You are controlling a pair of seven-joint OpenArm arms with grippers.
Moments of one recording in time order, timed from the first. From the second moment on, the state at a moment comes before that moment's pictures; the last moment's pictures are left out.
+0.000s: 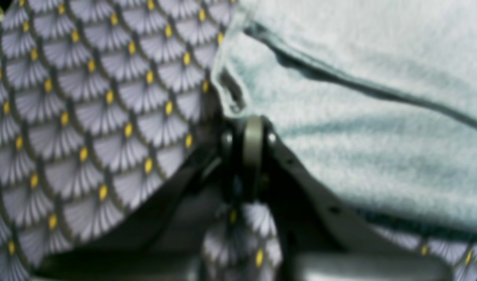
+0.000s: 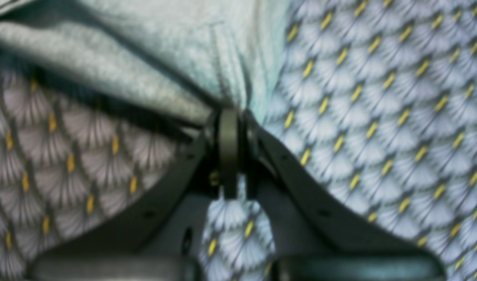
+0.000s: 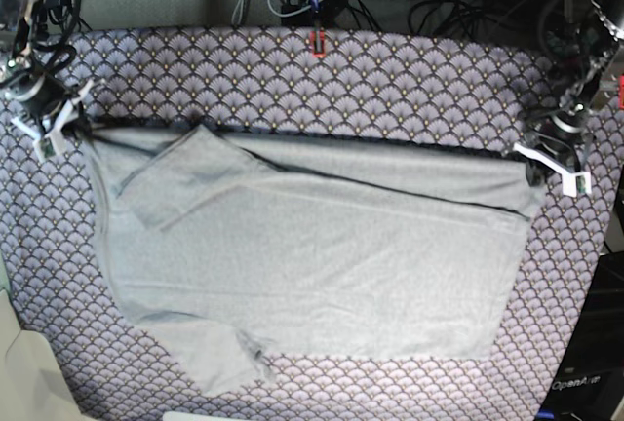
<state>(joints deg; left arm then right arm) 1.2 -46.5 30.3 68.3 -61.4 5.9 -4.3 -18.2 23.9 24.8 83.8 9.5 40.5 -25.4</state>
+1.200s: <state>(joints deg) 31.5 -44.4 9.0 76.7 -53.1 0.0 -8.3 -32.6 6.2 43.2 86.0 -0.8 41.4 -4.1</state>
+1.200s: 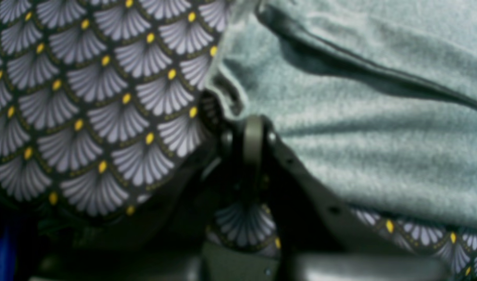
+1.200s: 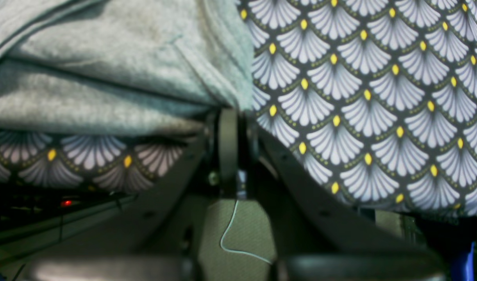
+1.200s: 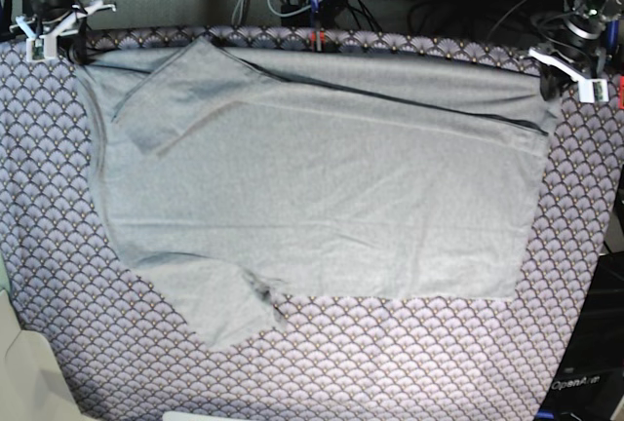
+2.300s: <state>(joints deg) 32.8 -44.4 8.9 77.1 -52.4 0.8 -10.2 -31.6 -3.5 55.5 100.3 -1.9 39.9 -4.8</state>
